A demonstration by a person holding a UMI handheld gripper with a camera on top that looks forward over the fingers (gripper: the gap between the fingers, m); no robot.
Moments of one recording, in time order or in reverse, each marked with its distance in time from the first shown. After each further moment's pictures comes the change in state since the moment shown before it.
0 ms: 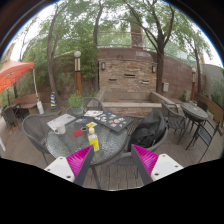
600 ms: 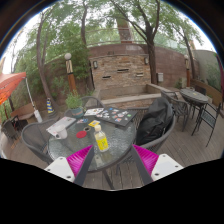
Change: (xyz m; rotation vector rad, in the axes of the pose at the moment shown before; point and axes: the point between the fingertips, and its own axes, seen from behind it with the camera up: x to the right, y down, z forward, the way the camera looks) arm -0.057 0.031 0.053 -0.024 0.024 0.151
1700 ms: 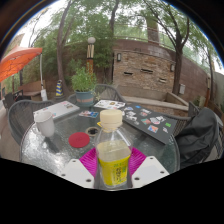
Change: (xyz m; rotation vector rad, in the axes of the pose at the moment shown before) arm -0.112 0.032 0.351 -0.010 -0.109 -0.258
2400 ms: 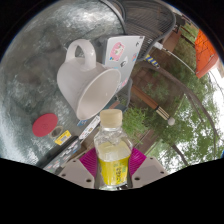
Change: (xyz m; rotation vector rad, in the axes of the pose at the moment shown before) arm -0.184 -0.165 0.102 -0.070 0.364 -2.117
